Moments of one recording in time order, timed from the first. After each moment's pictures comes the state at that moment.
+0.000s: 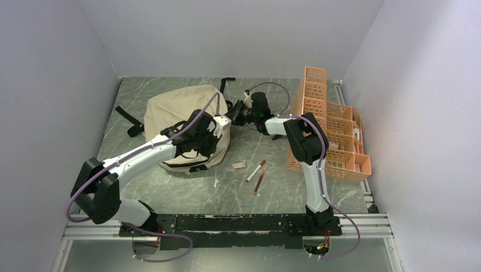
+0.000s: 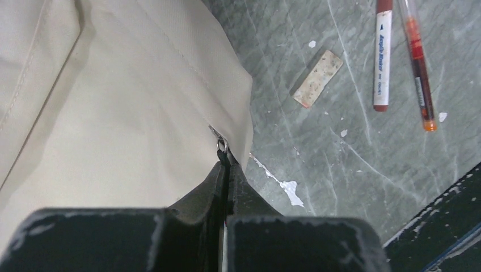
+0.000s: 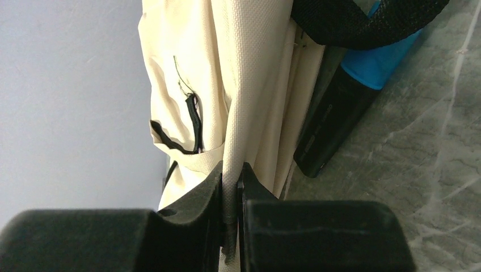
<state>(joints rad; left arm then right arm) -0.69 1.44 1.00 -0.45 0.10 0.04 0.45 2.22 1.33 0.50 -0.60 0.96</state>
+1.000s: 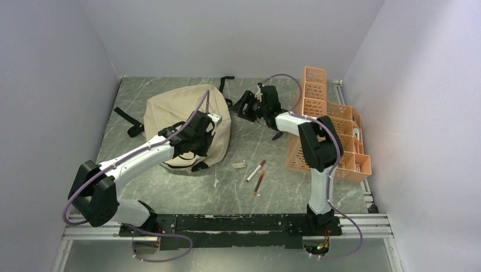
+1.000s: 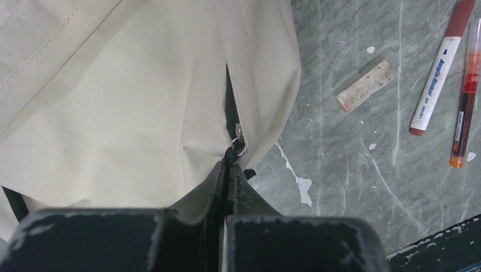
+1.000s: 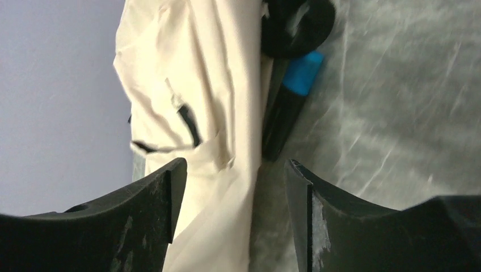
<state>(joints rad) -0.69 1.38 1.00 -0.55 -0.10 -0.17 0.39 2.09 1.32 0.31 -0.46 0.82</state>
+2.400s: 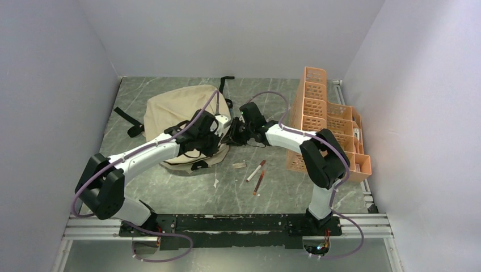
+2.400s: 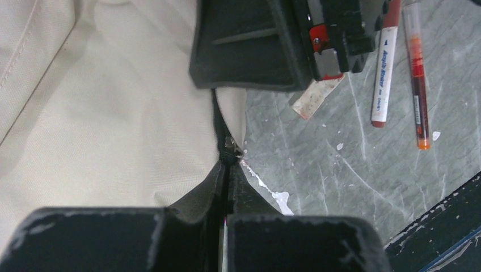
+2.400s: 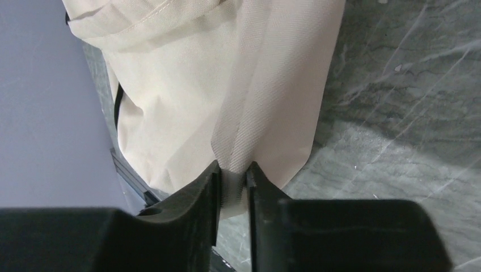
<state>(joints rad) -0.69 1.46 1.00 -0.42 0.09 -0.06 0.64 1.84 1.15 -0.08 -0.33 0.90</state>
